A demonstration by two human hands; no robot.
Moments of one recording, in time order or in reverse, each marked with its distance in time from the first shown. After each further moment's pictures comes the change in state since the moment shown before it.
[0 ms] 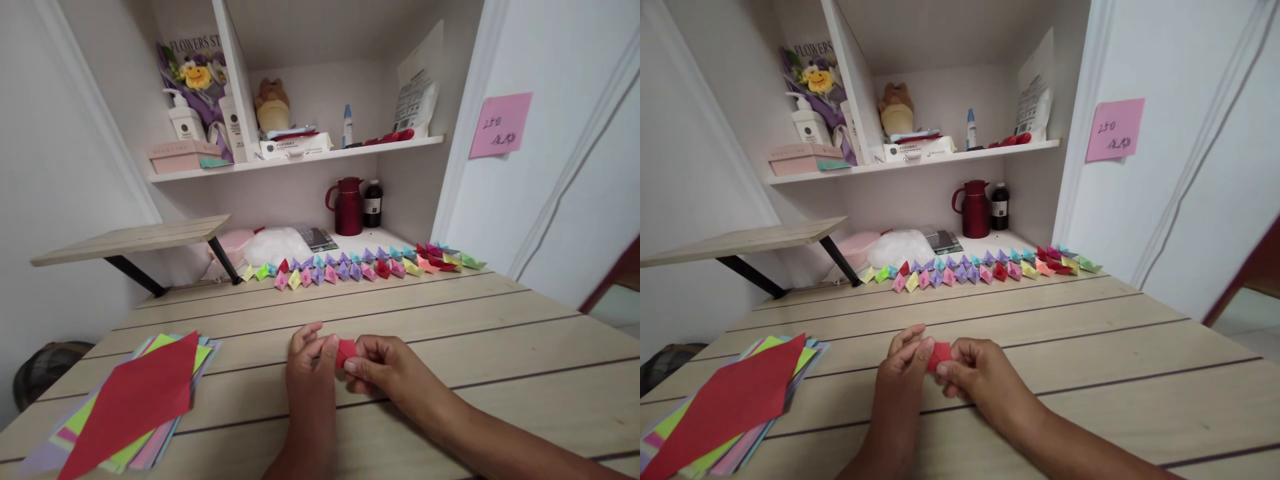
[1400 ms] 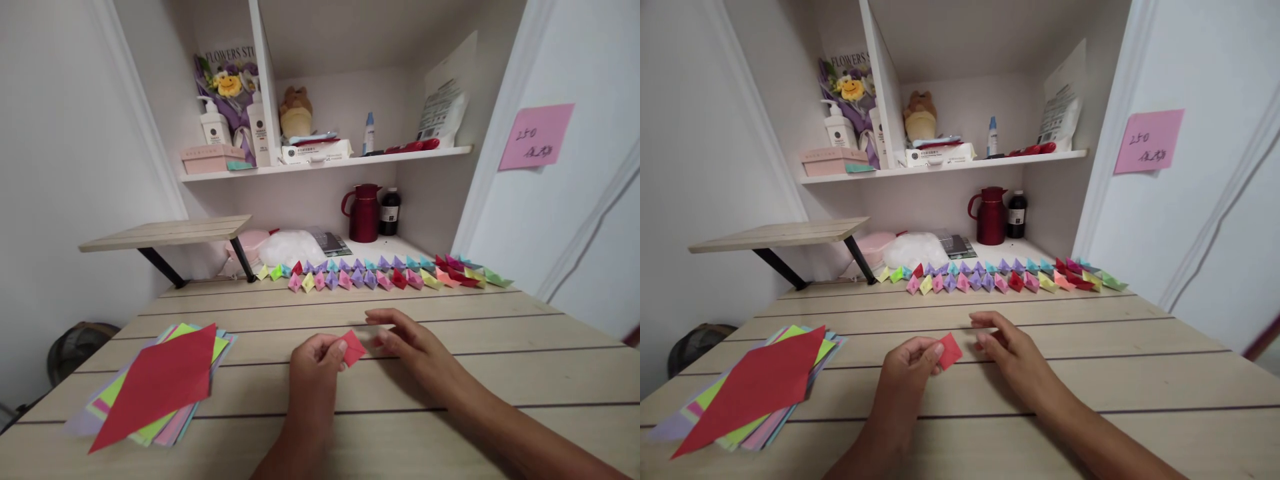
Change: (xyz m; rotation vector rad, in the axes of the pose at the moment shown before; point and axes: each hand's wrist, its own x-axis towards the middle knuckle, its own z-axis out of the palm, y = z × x) left_hand 0.002 0.014 -0.012 -0.071 -0.146 -0.146; right_hand 0.017 -0.002 -0.036 -0.343 0.128 -0.273
